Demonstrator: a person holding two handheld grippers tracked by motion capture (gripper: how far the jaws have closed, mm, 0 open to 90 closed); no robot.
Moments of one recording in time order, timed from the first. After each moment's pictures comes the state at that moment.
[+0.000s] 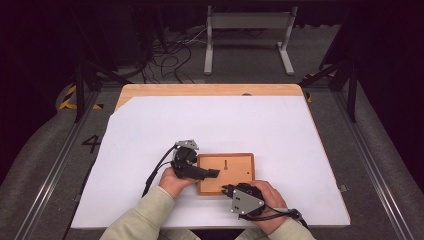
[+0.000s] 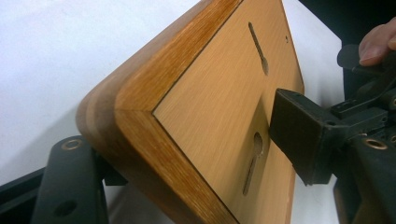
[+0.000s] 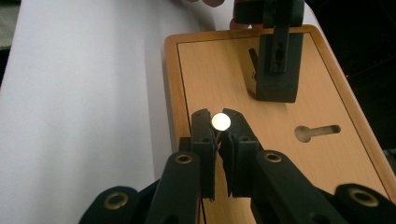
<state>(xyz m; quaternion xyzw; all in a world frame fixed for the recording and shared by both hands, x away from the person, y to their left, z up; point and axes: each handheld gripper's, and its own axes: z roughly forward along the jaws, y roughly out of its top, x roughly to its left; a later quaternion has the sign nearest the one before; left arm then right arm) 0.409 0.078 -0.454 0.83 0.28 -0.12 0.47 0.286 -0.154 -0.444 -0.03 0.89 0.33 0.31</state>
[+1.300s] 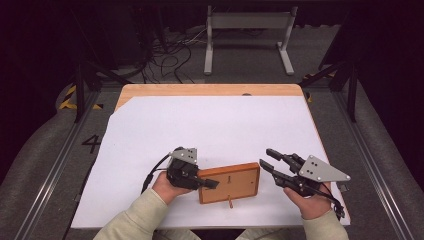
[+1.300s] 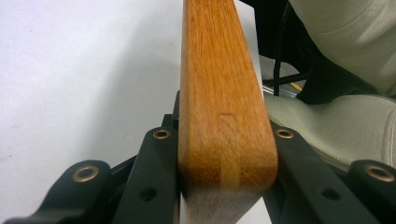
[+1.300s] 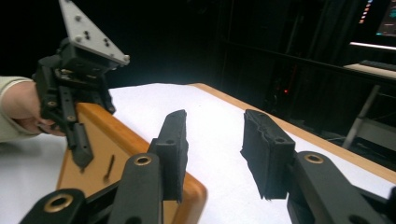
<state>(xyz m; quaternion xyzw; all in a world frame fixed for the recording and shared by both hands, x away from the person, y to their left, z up) 0.370 0.081 -0.422 0.86 0.11 -0.12 0.49 0.299 -0.263 -0.378 0.22 0.72 0.59 0.29</state>
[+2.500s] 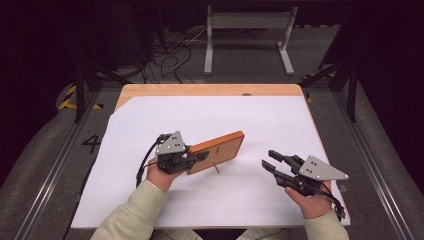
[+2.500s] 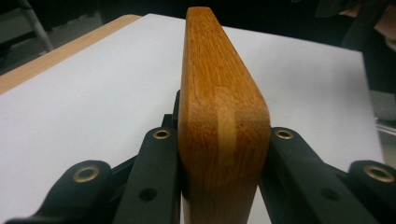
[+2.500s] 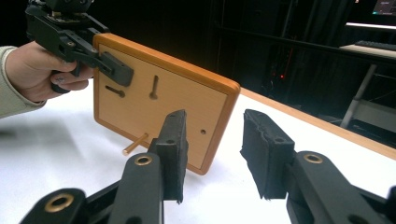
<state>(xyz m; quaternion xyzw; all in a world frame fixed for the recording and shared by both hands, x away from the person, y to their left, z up) 0.378 0.101 -0.391 0.83 0.16 0.12 0.53 0.304 -0.270 -0.392 0.24 0.73 0.58 0.28</state>
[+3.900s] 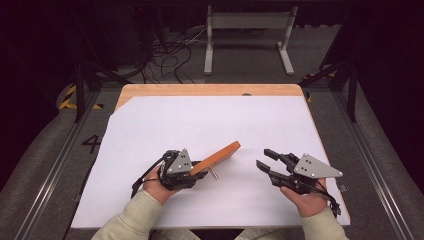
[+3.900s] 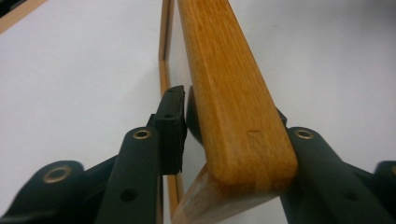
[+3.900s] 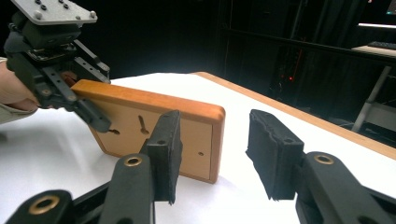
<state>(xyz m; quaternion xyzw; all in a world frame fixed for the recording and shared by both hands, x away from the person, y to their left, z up) 0.346 0.095 -0.409 0.88 0.15 0.12 0.43 0.309 -0.260 -0.392 0.23 0.73 0.59 0.26</state>
